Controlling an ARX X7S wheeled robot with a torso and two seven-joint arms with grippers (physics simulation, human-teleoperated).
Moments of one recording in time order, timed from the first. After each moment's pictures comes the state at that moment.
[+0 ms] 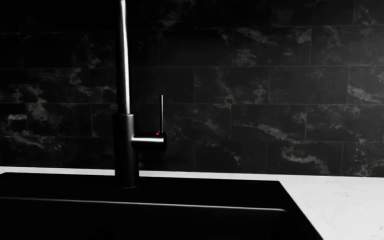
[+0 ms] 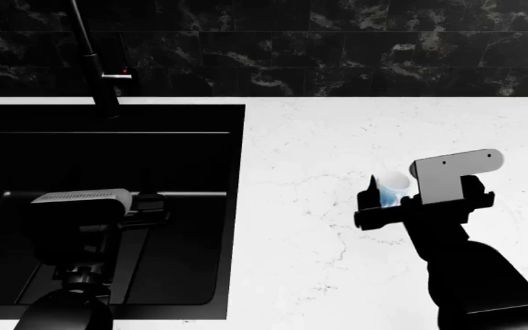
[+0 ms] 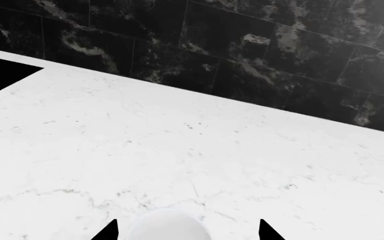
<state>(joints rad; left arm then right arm) -0.21 -0.26 0.01 0.45 -0.26 -0.42 -0.20 0.48 0.34 -0.07 -0.40 0.17 1.01 0.05</state>
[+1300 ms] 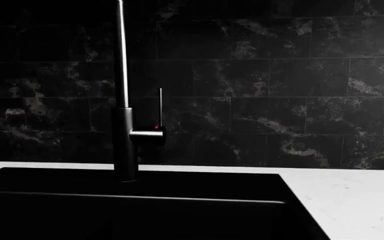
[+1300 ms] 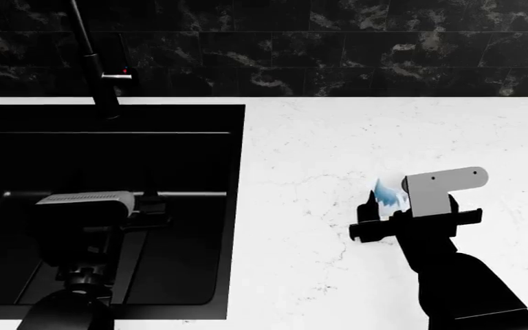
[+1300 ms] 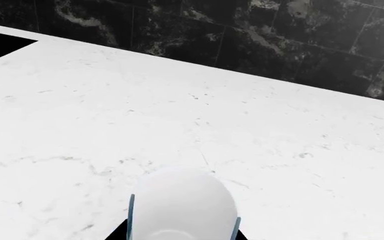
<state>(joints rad) -0.21 -0.28 0.03 0.43 -0.28 -0.40 -0.22 0.43 0.32 -0.08 -0.32 0.19 0.94 0.08</state>
